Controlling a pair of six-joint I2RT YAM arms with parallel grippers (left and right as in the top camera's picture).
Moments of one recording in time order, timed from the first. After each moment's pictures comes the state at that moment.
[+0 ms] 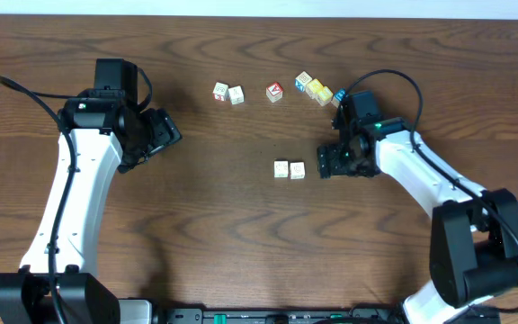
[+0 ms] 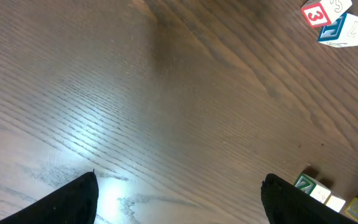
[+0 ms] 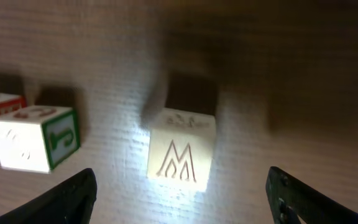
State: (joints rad) left arm -0.01 1.54 1.33 -1.07 0.07 -0.56; right arm 0.29 1.79 1.12 -0.70 -0.10 0.22
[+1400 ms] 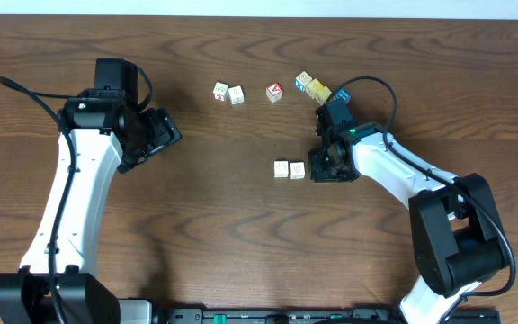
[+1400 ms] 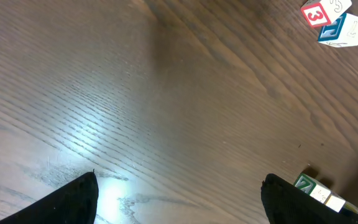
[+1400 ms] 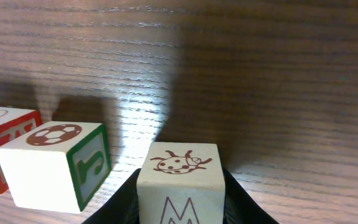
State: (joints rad) left arm -0.01 1.54 1.33 -1.07 0.07 -0.56; right arm 0.39 1.86 1.12 -0.65 -0.10 0.36
